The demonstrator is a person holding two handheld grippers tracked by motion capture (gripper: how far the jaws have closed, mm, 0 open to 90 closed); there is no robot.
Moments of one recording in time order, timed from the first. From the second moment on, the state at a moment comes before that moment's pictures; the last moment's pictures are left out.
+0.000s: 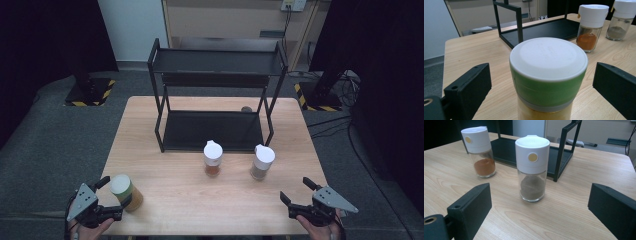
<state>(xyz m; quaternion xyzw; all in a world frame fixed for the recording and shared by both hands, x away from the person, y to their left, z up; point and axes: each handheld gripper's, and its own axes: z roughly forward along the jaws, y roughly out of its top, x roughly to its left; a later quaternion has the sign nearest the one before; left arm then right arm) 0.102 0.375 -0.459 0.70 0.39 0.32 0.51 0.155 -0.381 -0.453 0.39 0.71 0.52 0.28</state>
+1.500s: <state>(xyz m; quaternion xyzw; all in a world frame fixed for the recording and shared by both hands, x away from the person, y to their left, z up) 0.104 0.383 -0.426 0.72 0.39 0.29 0.50 0.157 -0.384 -0.454 0.39 0.70 0.53 0.26</state>
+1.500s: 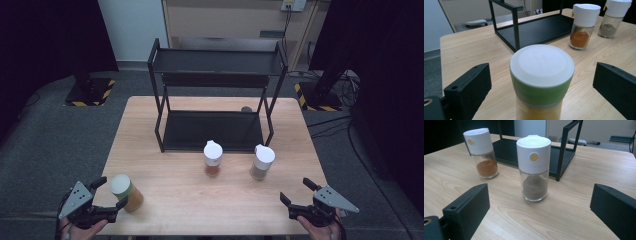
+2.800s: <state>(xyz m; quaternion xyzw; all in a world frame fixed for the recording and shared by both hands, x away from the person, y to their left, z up) 0.133 0.381 -0.430 0.74 0.38 0.27 0.49 0.157 -0.384 -0.454 0.39 0.70 0.53 0.26</state>
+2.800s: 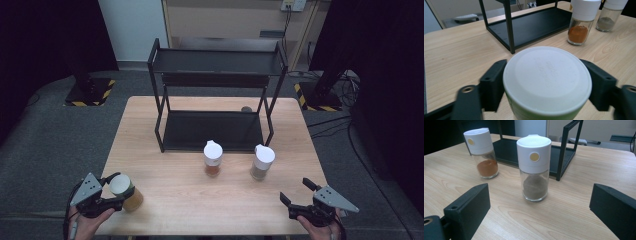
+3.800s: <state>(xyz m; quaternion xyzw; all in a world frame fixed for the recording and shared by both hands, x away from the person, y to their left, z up) 0.150 0.371 -0.426 0.74 0.37 0.25 0.50 0.158 -0.384 -0.454 0.39 0.70 0.53 0.26</state>
